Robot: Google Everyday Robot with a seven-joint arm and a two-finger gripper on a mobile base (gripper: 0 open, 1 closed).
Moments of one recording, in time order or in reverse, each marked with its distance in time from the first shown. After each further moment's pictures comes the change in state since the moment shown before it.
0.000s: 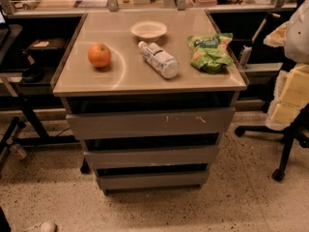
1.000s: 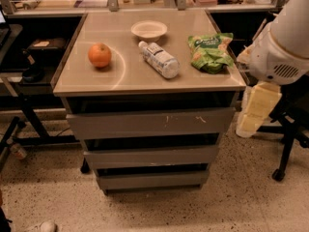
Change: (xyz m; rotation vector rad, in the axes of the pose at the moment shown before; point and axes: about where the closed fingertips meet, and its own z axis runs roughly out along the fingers) arm -0.020 0.000 0.057 -0.046 -0.017 -0.017
